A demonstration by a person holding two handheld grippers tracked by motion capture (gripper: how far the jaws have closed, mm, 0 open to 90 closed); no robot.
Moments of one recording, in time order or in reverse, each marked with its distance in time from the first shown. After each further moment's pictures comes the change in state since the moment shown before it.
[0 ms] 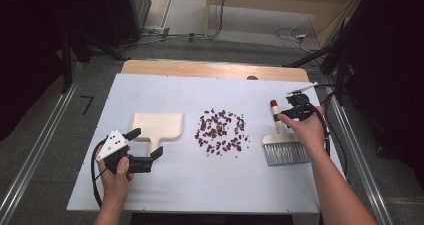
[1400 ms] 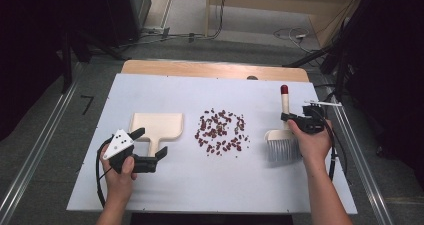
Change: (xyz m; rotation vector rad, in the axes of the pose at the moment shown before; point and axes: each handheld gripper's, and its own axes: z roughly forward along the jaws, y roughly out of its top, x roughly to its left) left arm -0.011 0.006 0.007 0.016 0.000 0.031; right arm -0.003 -0.055 -0.027 -0.396 0.144 0.156
